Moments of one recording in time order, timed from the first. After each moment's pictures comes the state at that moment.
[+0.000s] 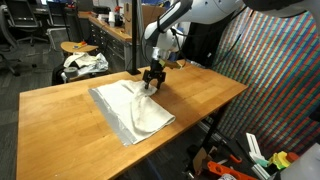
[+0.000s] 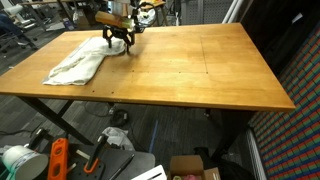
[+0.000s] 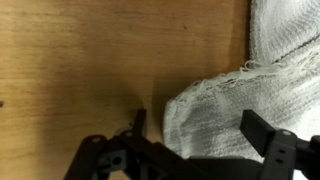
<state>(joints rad) -0.14 0.67 0.07 -1.62 0.24 2.08 -0.32</state>
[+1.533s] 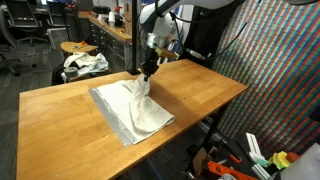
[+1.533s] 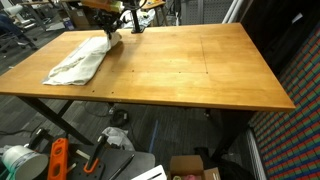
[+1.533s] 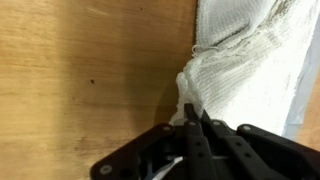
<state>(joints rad) -0.11 0.55 0.09 -1.65 0.24 2.09 -0.33</state>
